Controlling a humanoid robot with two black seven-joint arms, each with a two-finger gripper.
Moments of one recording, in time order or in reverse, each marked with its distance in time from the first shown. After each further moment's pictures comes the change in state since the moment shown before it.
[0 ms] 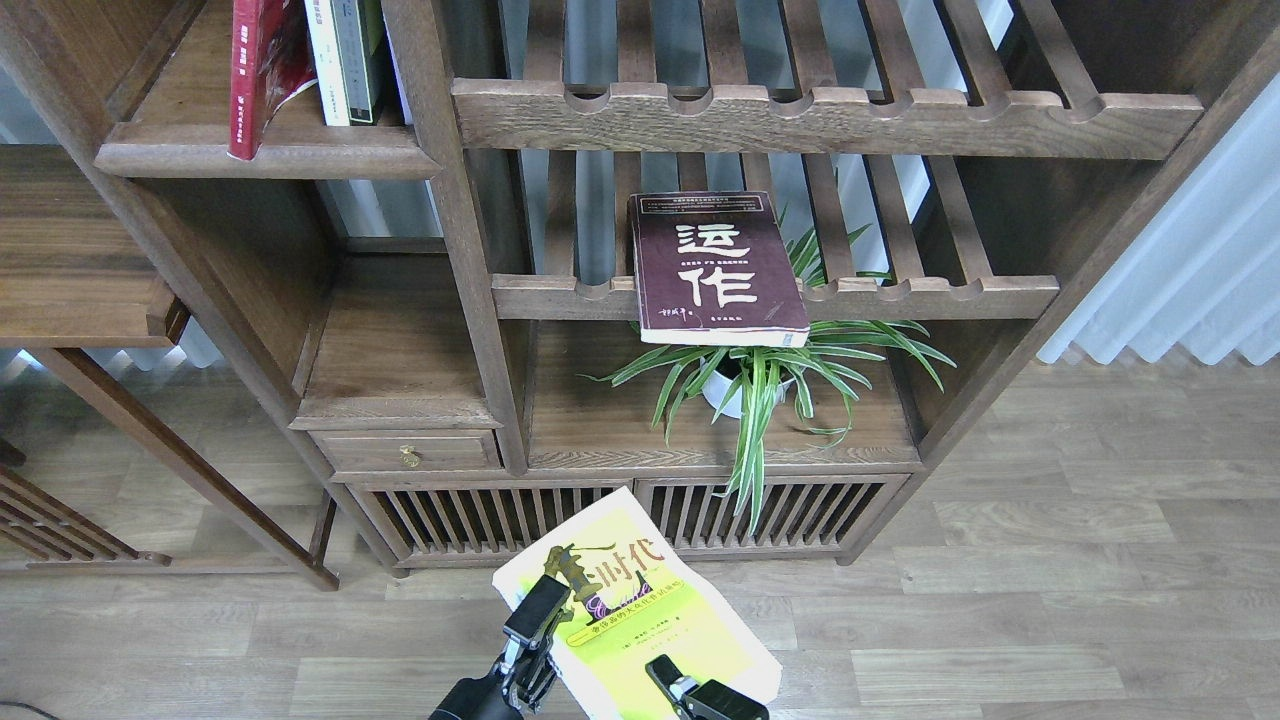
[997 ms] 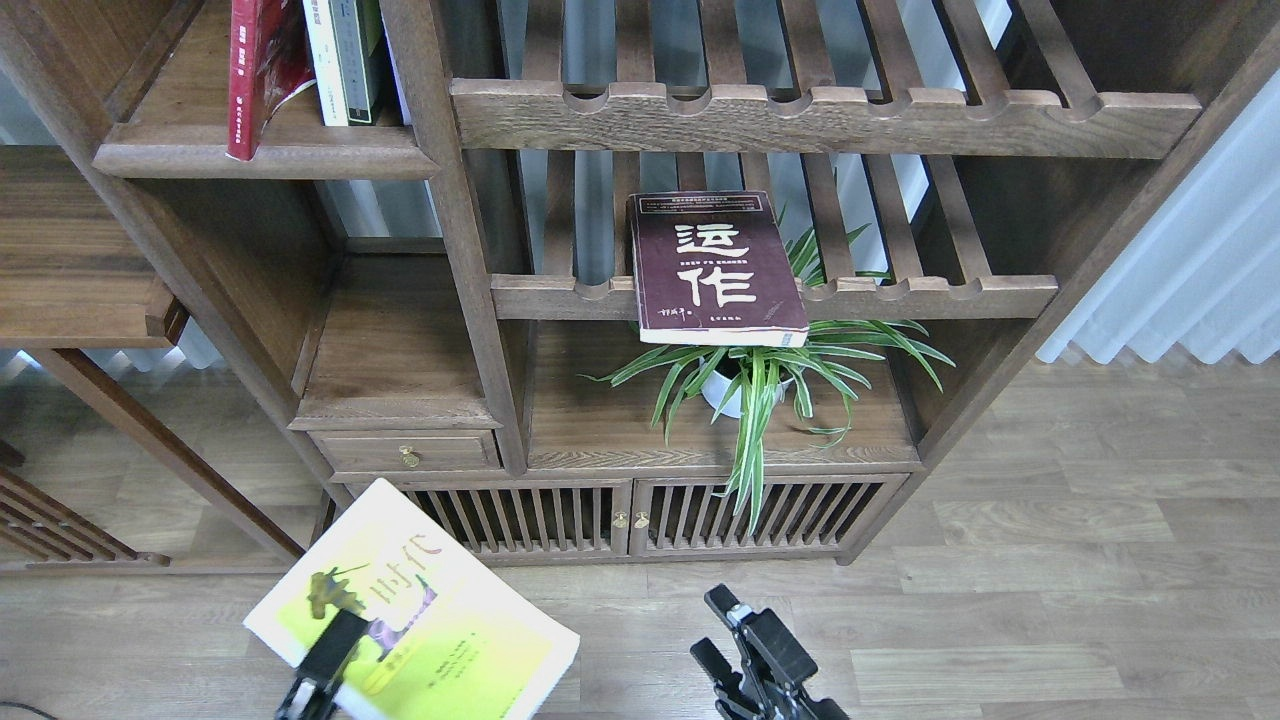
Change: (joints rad) left arm 0.450 0.254 -0.522 -0.277 0.287 0.000 -0.003; right arm 0.191 -0.012 0.097 -0.131 -0.021 0.000 0.010
